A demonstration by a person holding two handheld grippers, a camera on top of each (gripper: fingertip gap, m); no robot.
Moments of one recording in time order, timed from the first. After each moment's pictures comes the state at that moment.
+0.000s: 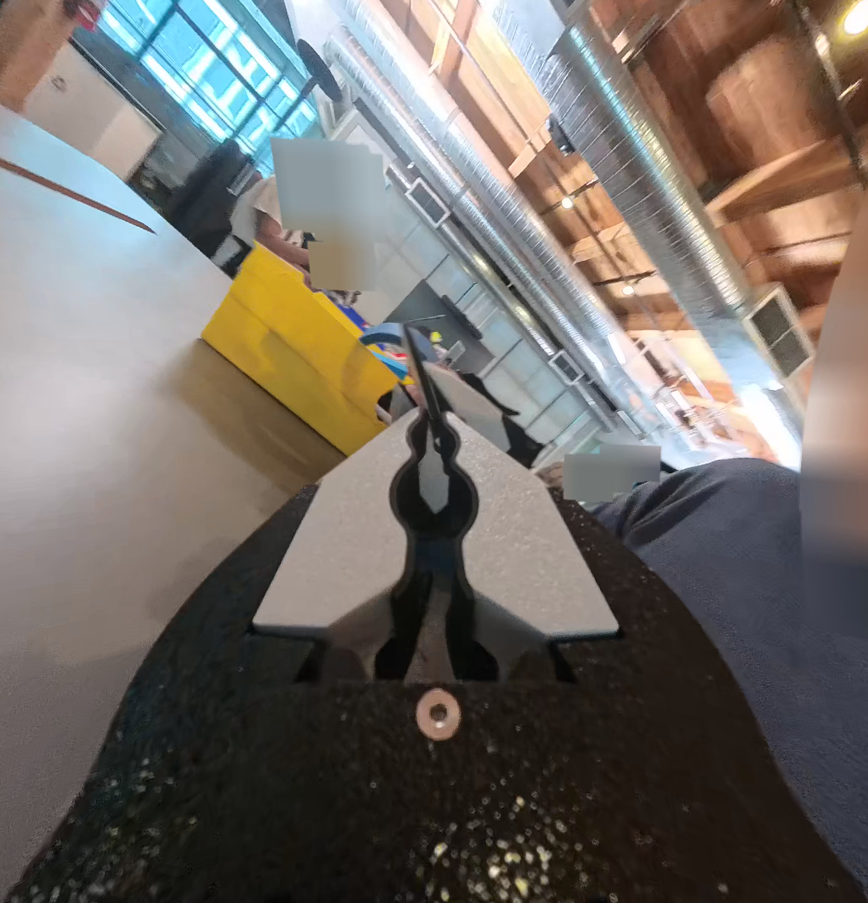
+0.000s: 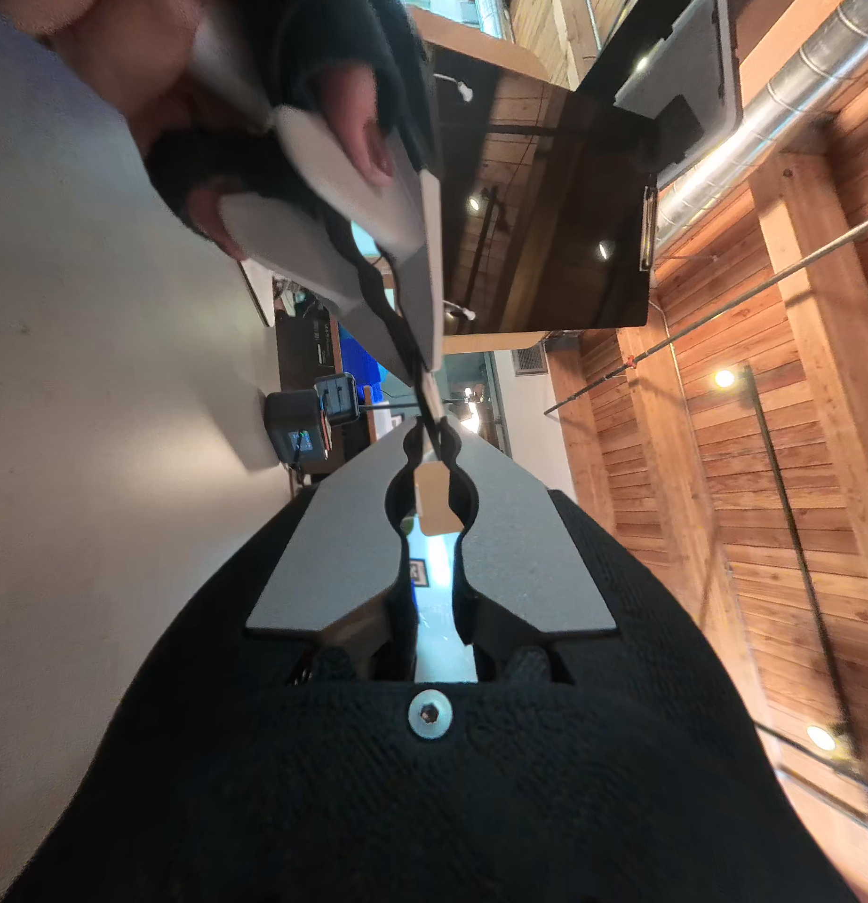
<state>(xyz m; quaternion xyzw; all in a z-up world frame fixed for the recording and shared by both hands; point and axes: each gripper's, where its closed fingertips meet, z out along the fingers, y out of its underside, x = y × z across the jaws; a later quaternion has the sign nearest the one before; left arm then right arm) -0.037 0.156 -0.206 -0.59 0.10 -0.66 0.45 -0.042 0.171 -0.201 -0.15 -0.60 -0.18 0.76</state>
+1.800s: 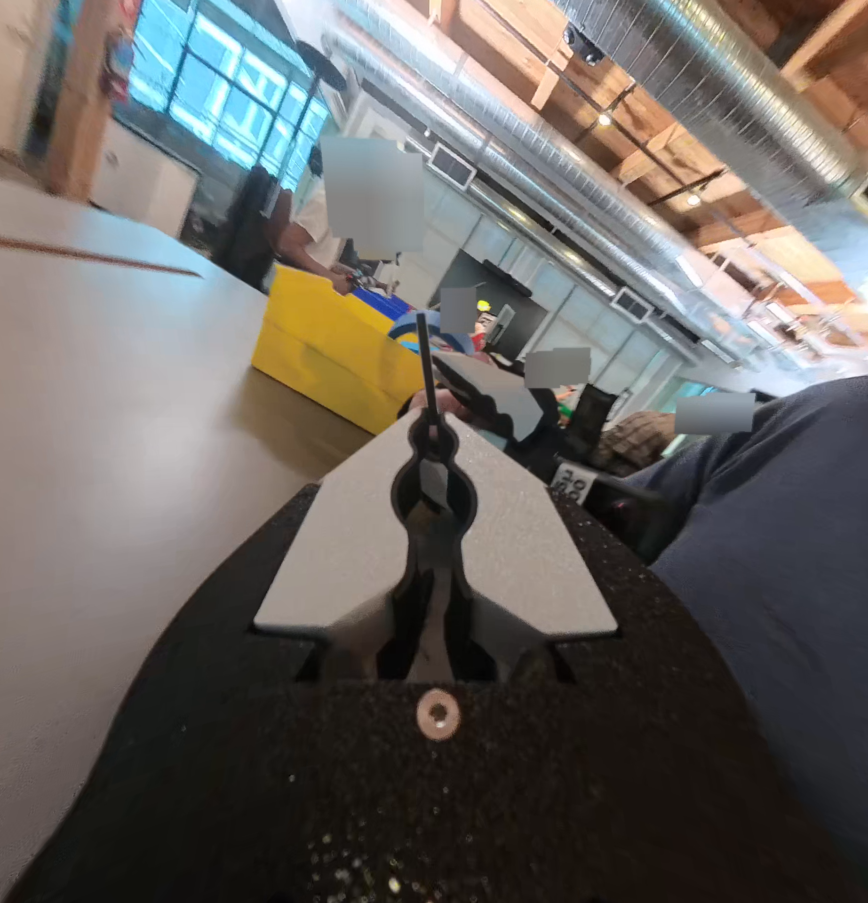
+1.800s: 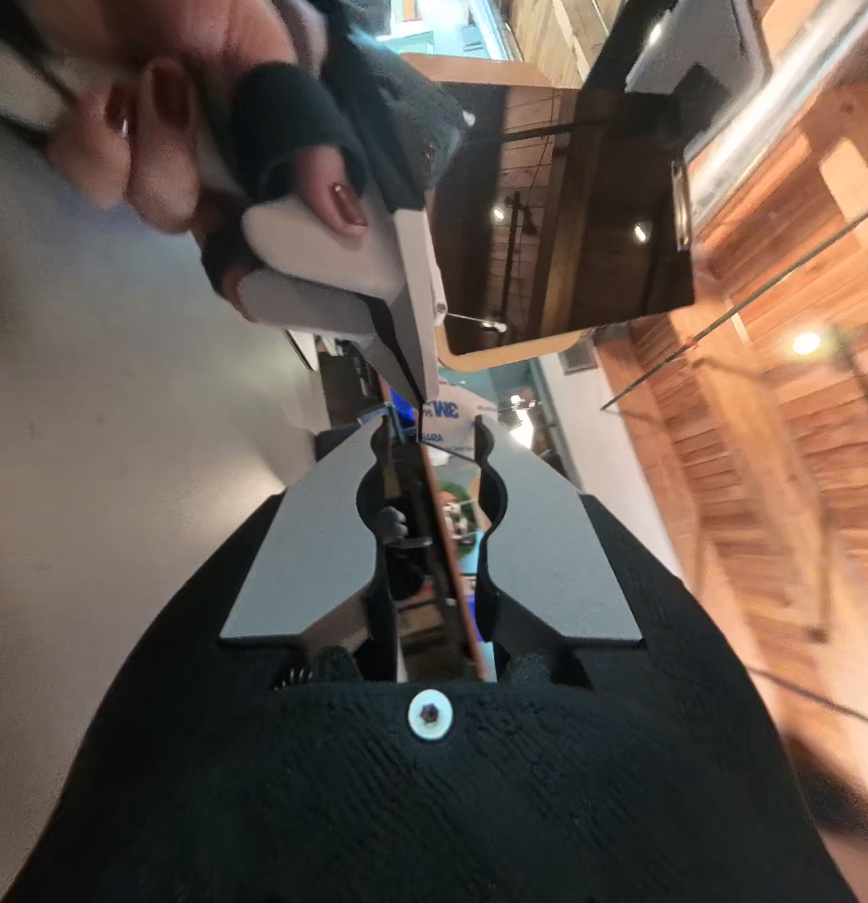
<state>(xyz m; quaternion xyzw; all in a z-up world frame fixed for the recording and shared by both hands) -0.040 0.155 -0.211 -0.61 0.17 -0.58 0.51 -0.051 0.162 -0.210 -0.20 -0.61 -0.09 0.76</state>
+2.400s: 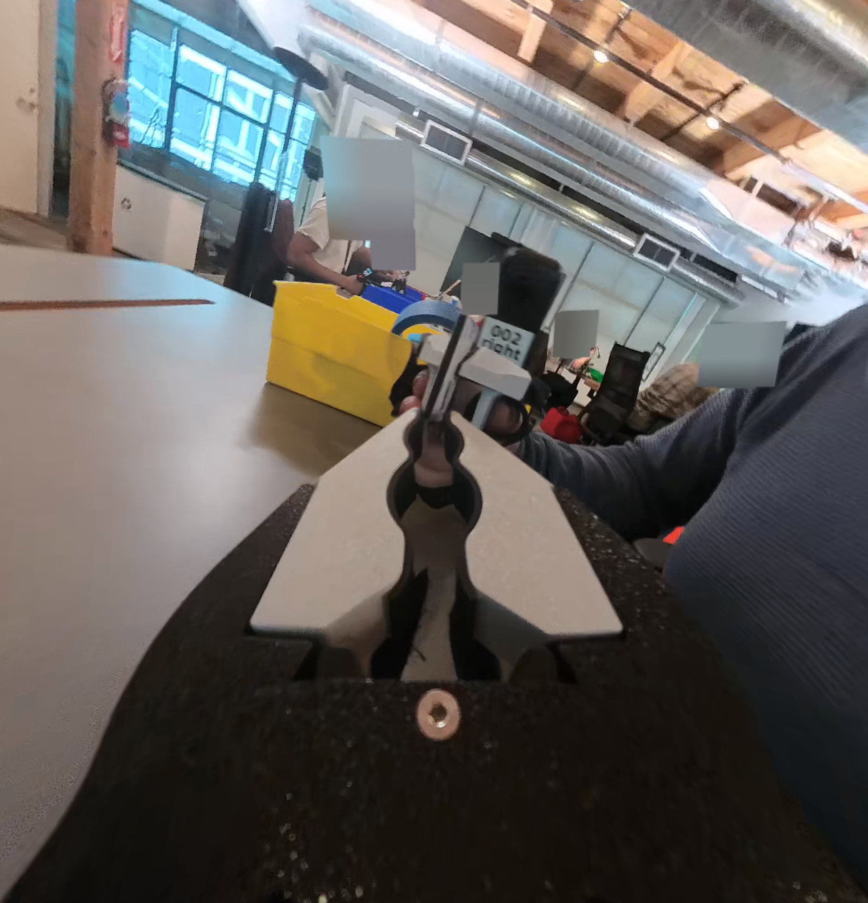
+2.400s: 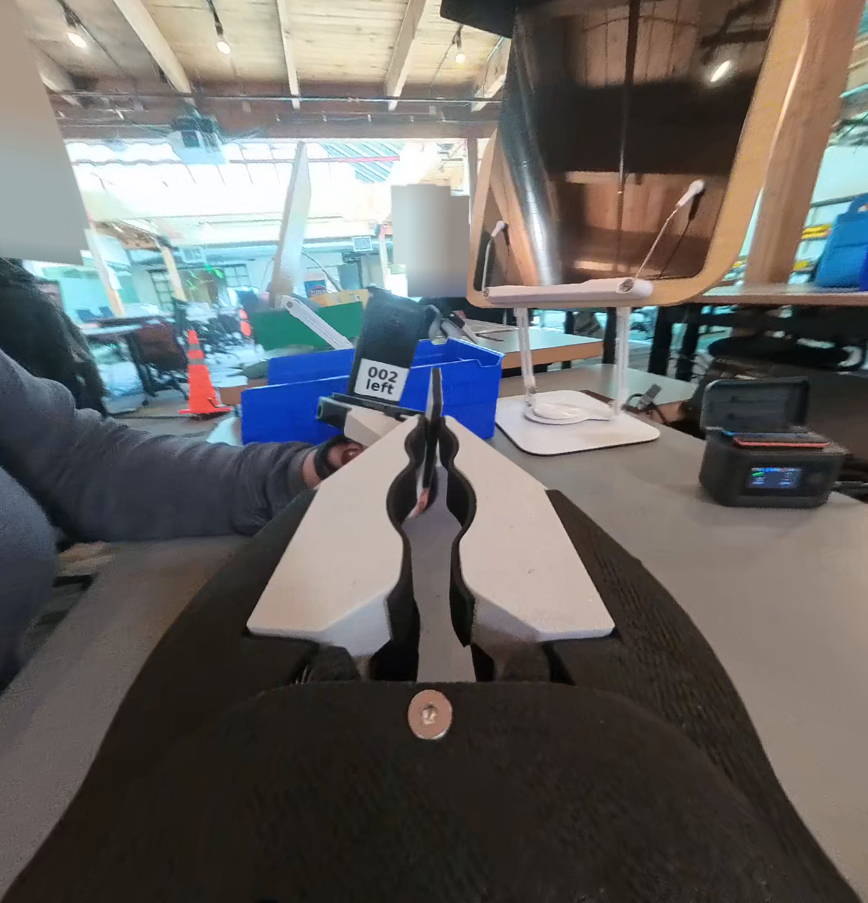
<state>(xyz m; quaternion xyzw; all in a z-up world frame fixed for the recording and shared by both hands) -0.042 0.151 -0.212 -0.60 0.23 -0.54 0.55 -0.044 0.150 -0.186 -0.46 -0.45 0.57 0.51</state>
